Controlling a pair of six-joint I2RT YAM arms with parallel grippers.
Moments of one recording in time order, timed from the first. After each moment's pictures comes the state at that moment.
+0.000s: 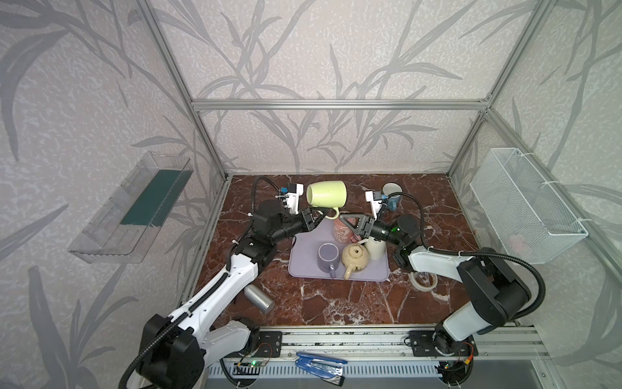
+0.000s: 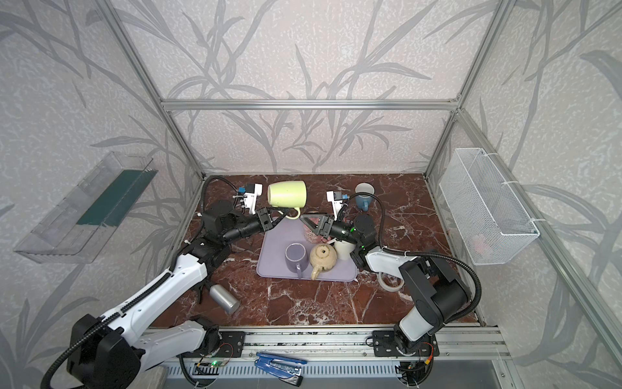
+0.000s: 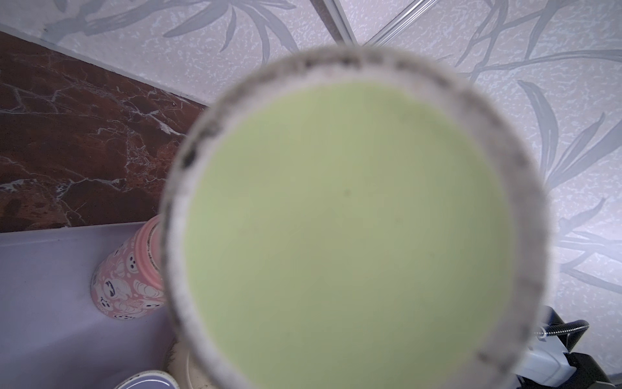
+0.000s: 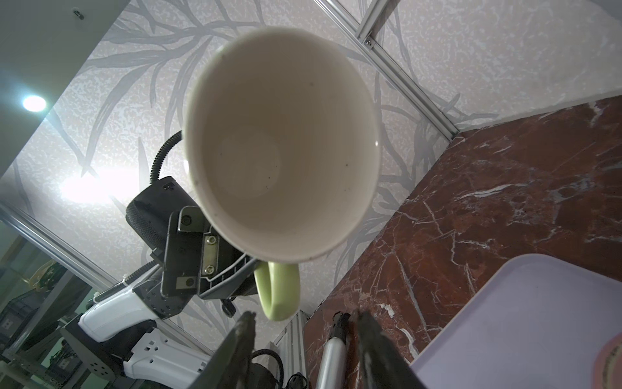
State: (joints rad) left arm -0.41 1.13 0.83 0.15 0.55 -0.82; right arm 0.55 1.60 0.71 1.16 -0.70 1.03
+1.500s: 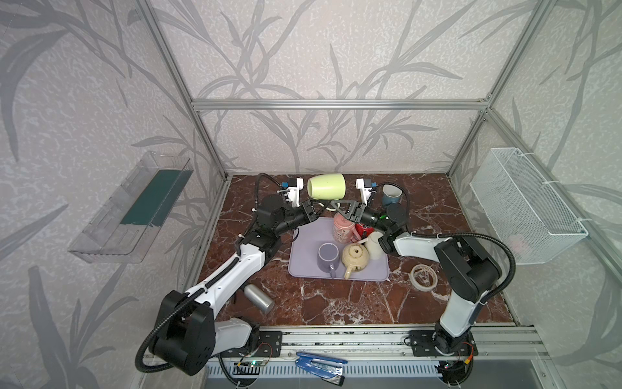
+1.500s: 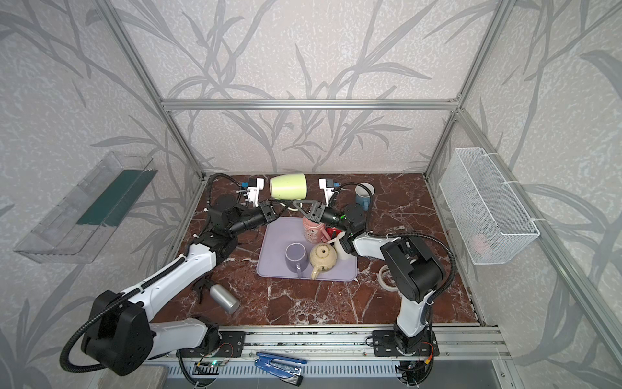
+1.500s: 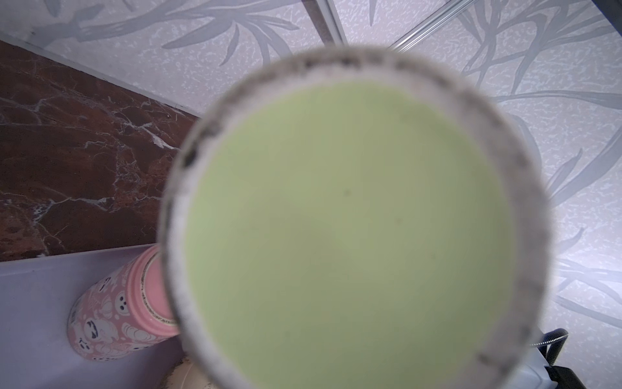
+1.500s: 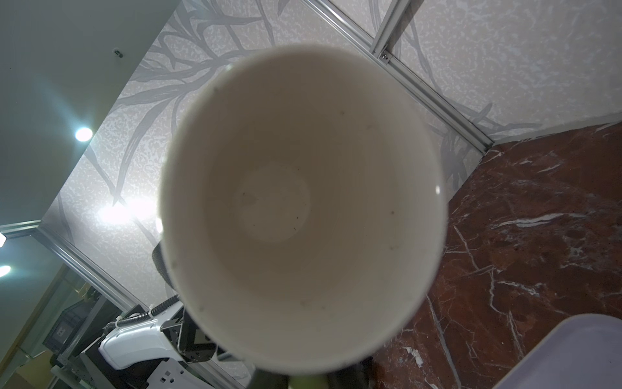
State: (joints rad) left arm -0.38 1.27 0.84 0.34 0.59 -0.90; right arm 0.55 1.81 0.92 1.27 -0.71 1.18
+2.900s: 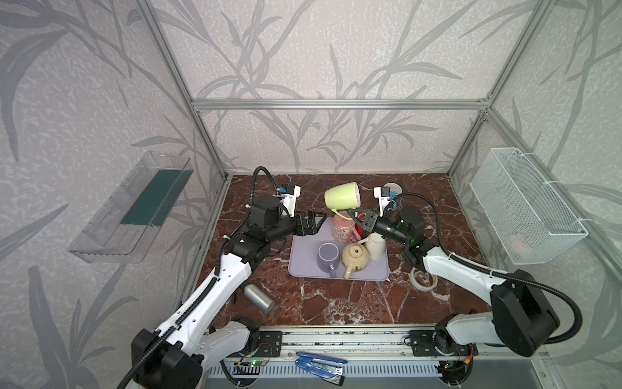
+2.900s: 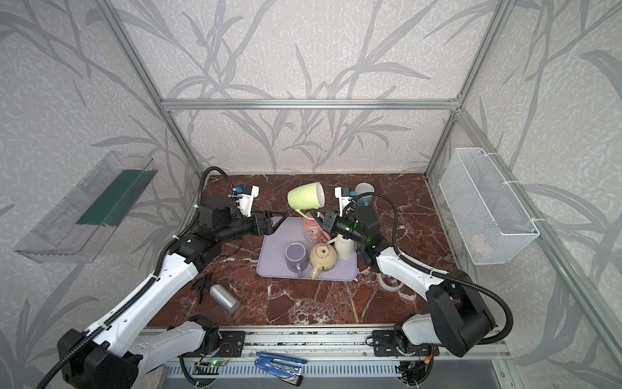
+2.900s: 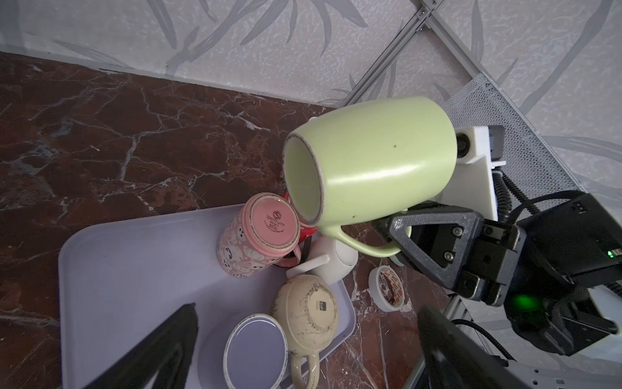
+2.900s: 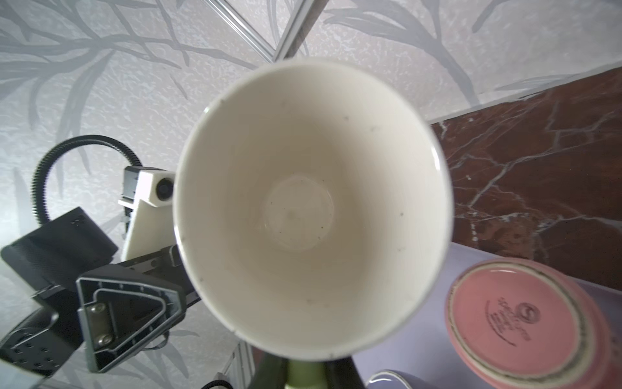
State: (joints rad) left arm -0.40 1.07 0.96 -0.31 0.39 -0.46; right arm 0.52 1.36 0.75 0.54 -0.48 0.81
